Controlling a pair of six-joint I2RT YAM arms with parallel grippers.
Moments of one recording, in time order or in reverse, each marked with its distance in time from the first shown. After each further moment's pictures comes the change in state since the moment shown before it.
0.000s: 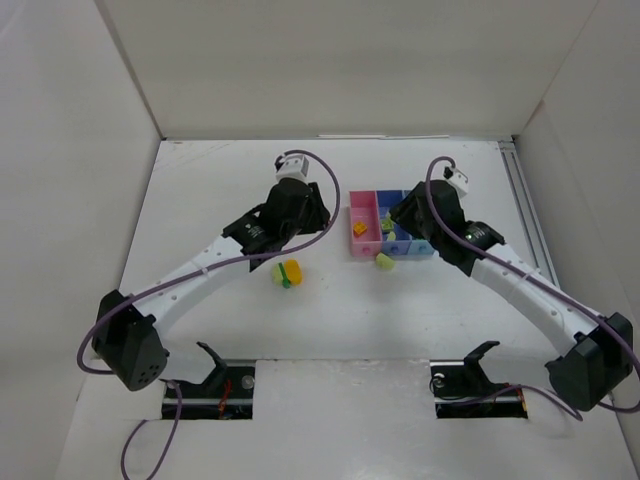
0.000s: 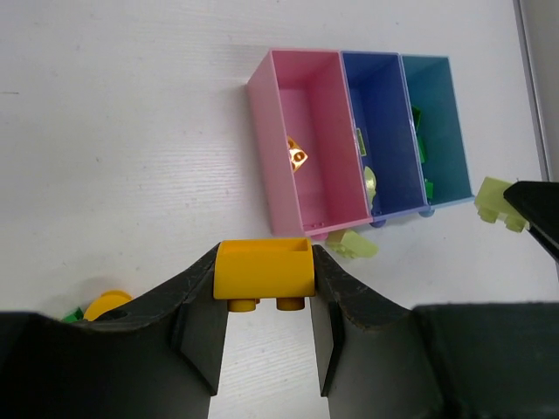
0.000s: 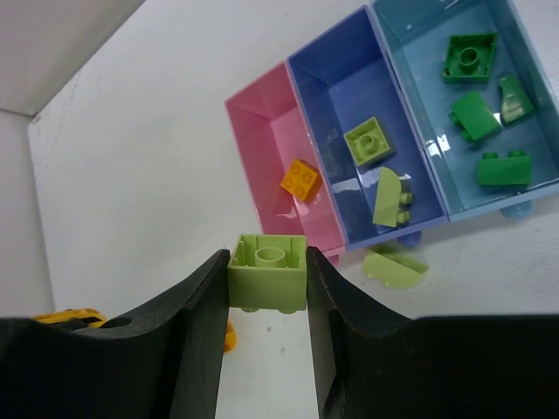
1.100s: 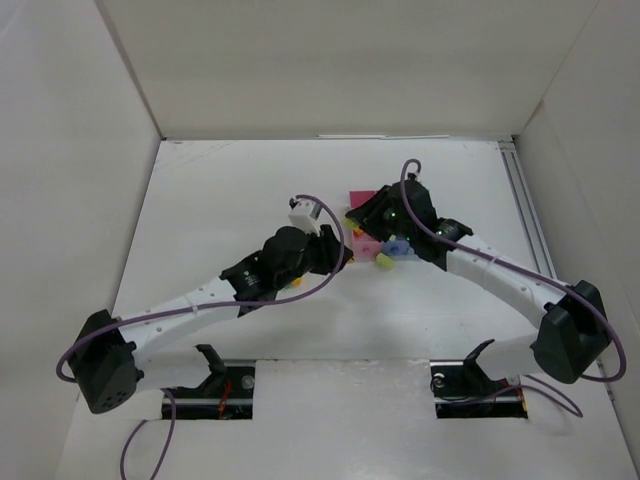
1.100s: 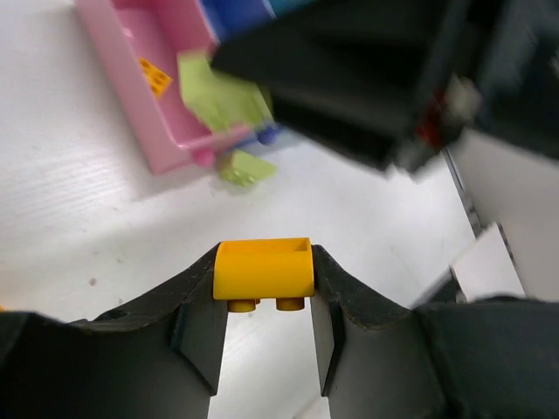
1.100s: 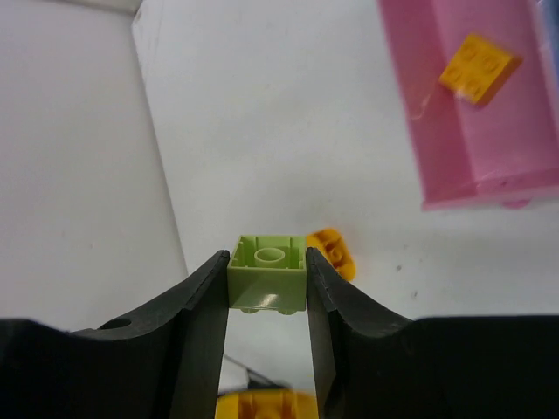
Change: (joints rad) left arm -0.162 -0.174 -0.345 0.352 0.101 -0.059; right arm 0.109 0.157 0.005 0.194 -0.287 0.241
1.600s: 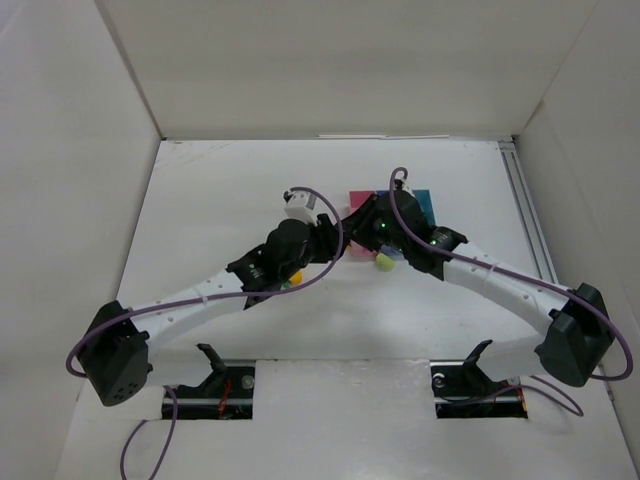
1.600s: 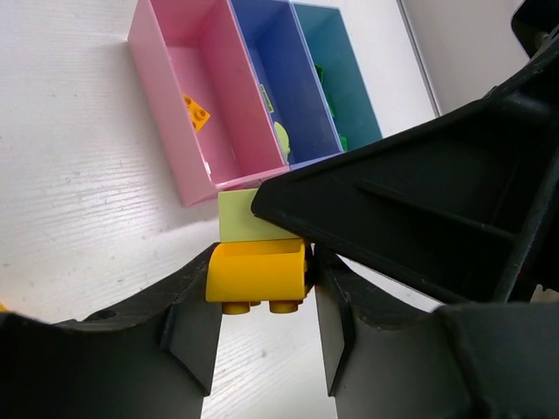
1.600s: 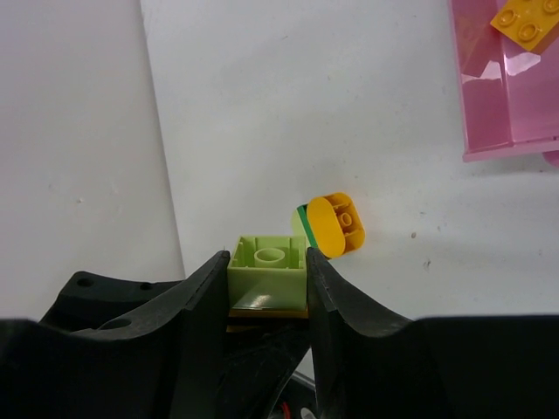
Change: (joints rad) left arm 0.024 0.061 0.019 0.045 -0.060 -0.018; right arm 0.084 -0.018 -0.004 -0.014 0.032 -0.020
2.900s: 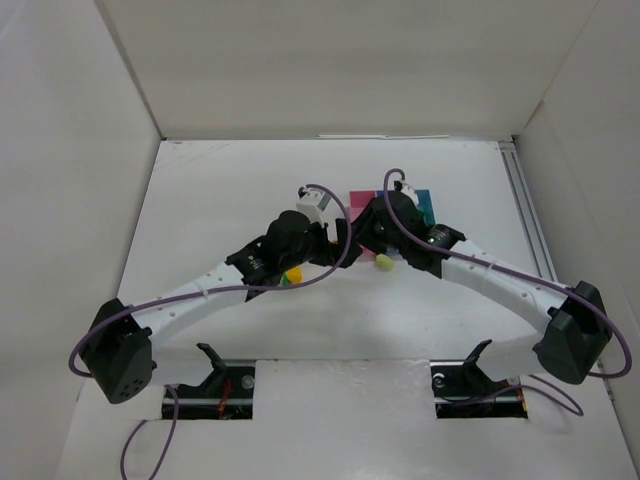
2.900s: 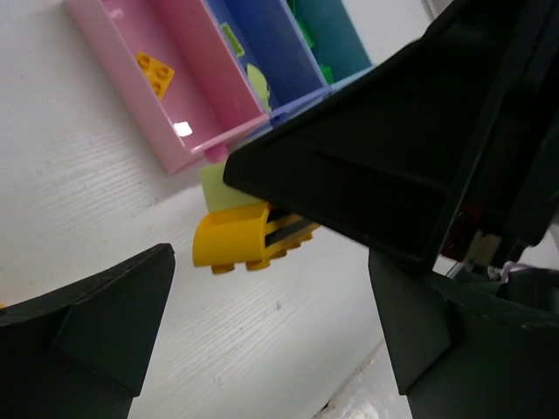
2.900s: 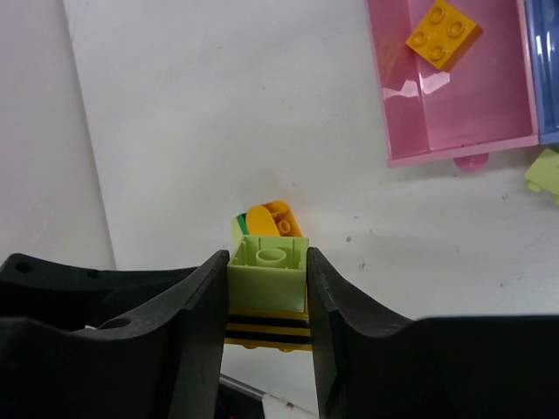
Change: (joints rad) left arm 0.047 0.026 0.059 -0.128 0.238 0.144; right arm 0.006 0.015 0.034 -0.130 0.116 -0.094
